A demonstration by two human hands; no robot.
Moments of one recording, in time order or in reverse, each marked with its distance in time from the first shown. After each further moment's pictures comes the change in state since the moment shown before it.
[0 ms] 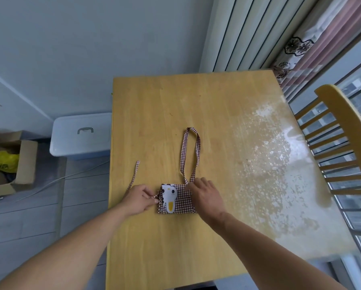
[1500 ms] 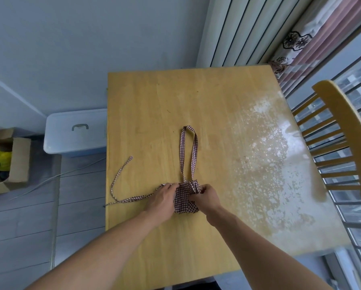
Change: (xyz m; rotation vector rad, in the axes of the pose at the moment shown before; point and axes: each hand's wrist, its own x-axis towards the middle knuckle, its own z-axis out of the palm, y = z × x) left_hand -0.018 0.047 0.069 0.477 0.098 0.429; right_hand 0.005 -0.014 -0.012 1.016 -0.173 1.047
